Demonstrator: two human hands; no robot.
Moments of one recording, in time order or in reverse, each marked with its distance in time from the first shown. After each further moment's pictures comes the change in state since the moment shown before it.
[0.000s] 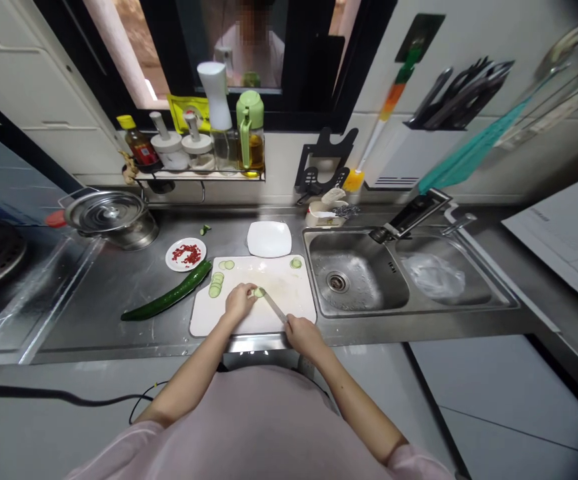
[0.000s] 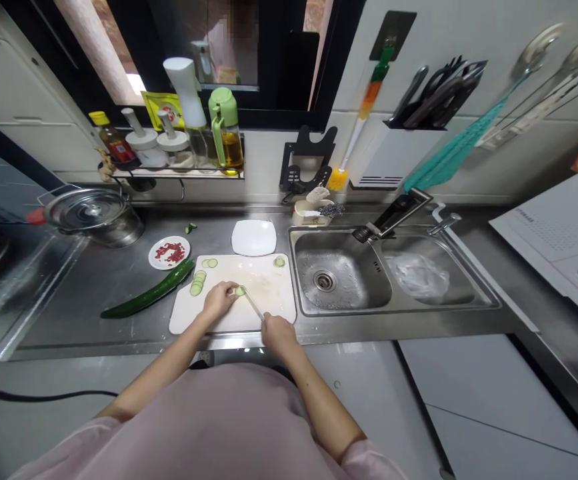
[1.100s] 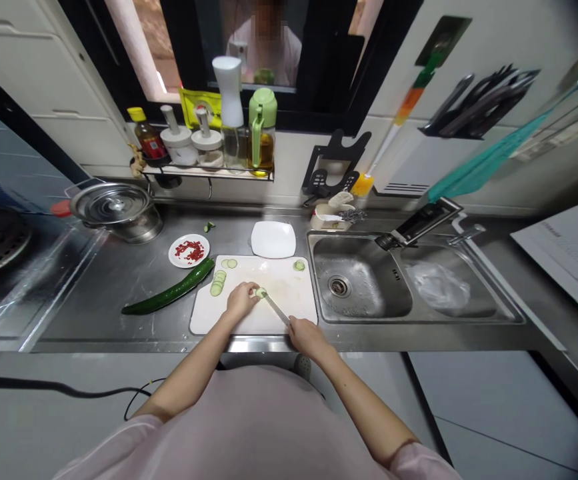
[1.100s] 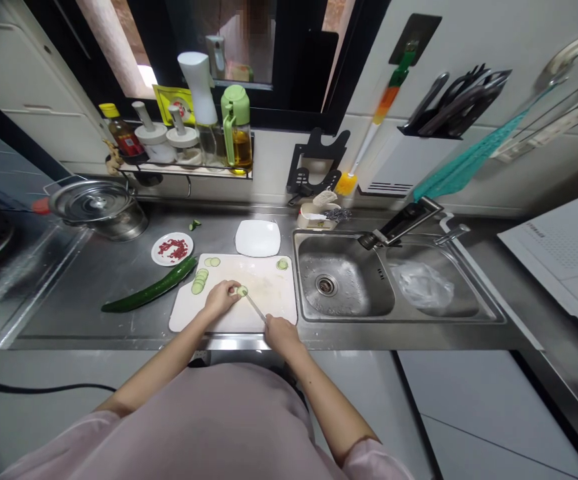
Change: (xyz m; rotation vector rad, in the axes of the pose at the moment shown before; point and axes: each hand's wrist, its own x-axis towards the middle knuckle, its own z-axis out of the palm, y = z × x) left_hand 0.008 -0.003 0.001 -0.045 -0.044 -0.027; right_hand 0.010 0.005 -0.010 -0.071 -0.097 -0.036
